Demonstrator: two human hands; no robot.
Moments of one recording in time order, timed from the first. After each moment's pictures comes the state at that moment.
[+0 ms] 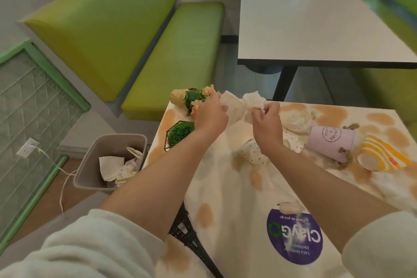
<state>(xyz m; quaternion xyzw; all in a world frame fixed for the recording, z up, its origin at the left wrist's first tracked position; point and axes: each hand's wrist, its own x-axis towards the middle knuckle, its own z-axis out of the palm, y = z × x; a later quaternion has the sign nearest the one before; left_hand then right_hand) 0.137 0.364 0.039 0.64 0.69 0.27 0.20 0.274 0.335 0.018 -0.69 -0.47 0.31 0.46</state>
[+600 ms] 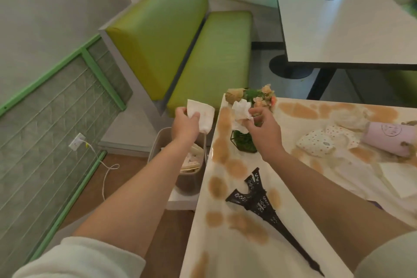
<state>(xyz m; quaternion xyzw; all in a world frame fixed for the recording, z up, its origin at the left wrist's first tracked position) -0.099 0.279 0.064 0.40 0.76 0.40 0.32 0.094 0.260 0.057 -0.62 -0.52 0.37 0.46</state>
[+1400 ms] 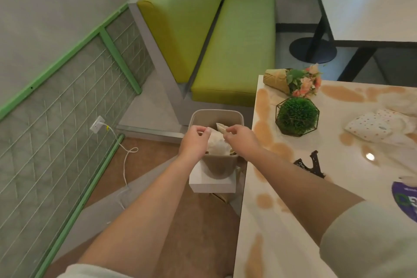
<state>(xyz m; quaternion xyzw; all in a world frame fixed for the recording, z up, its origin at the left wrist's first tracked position) -0.225 0.212 0.005 0.43 0.78 0.28 0.36 -0.081 0.235 0.002 -0.65 -0.61 0.41 0.19</state>
